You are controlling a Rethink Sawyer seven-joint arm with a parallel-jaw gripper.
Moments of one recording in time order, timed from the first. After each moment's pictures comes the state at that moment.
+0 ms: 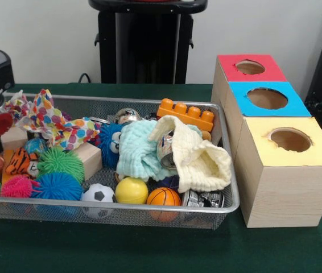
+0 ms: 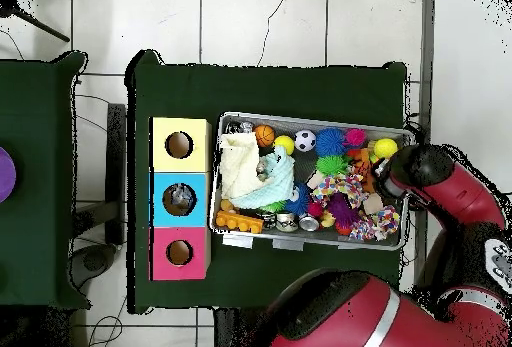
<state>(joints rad) -0.52 -0.23 -0.30 1.16 0.19 0.79 1.73</state>
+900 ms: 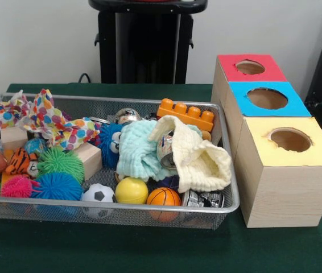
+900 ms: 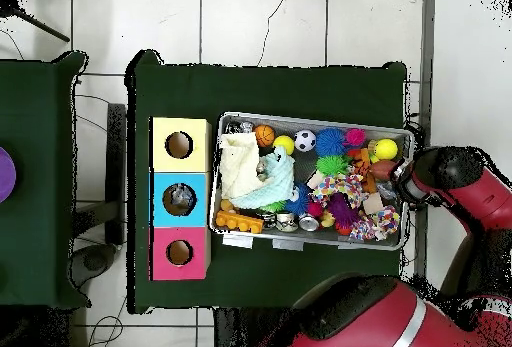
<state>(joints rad) -0.58 -0.22 -0.30 1.11 0.19 0.86 1.73</state>
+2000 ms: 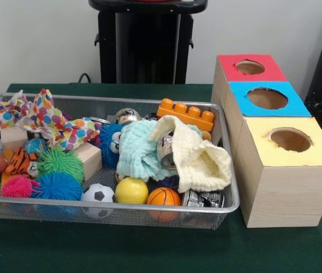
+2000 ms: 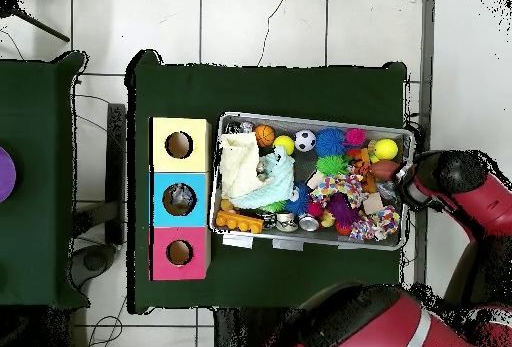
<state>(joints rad) -0.58 -0.27 -0.30 1.16 0.19 0.84 1.73</state>
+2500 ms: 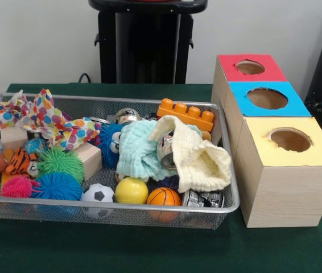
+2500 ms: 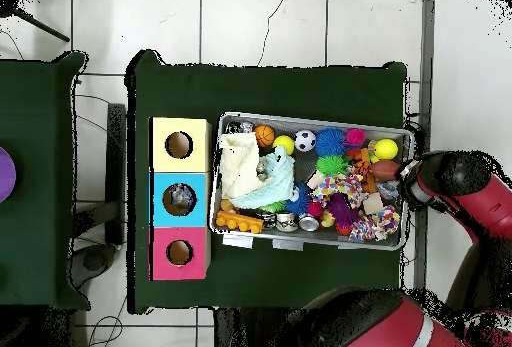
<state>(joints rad) -0.58 -0.29 -0.30 1.18 0.19 0.79 1.73</state>
